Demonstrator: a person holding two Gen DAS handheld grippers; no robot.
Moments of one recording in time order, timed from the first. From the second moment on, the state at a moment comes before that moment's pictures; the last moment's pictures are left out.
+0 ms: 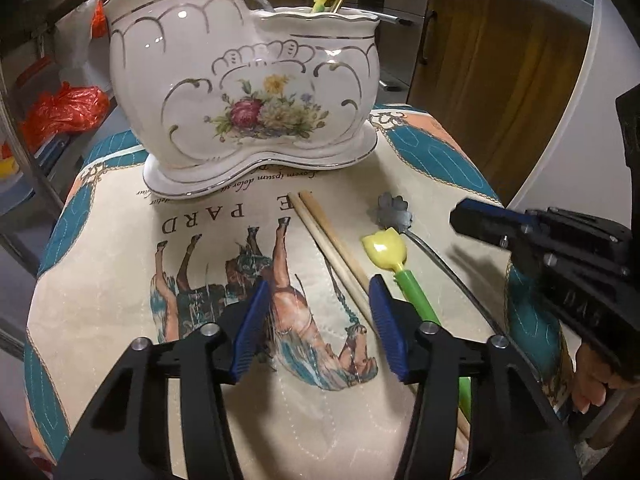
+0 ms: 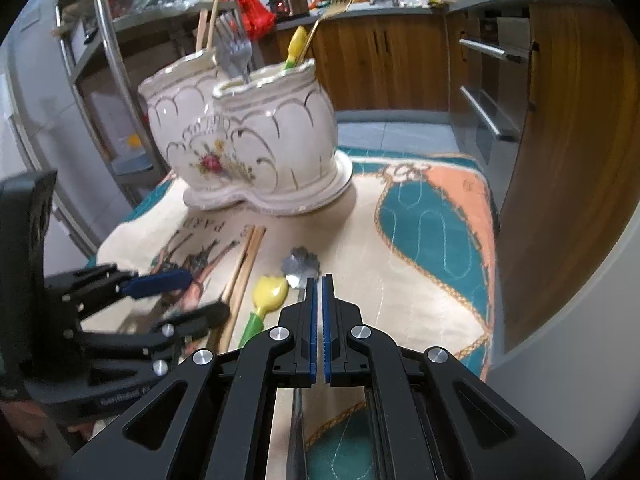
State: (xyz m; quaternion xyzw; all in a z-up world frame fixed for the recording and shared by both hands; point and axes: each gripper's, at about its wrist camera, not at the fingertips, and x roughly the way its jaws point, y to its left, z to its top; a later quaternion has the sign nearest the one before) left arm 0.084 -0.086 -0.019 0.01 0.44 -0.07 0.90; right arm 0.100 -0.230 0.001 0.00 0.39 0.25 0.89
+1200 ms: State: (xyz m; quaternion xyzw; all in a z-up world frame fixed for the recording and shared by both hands) left arm 0.077 -0.059 -0.016 0.16 0.44 -0.17 0.87; right arm 0.099 -0.185 -0.003 -0.12 0.43 0.22 0.86
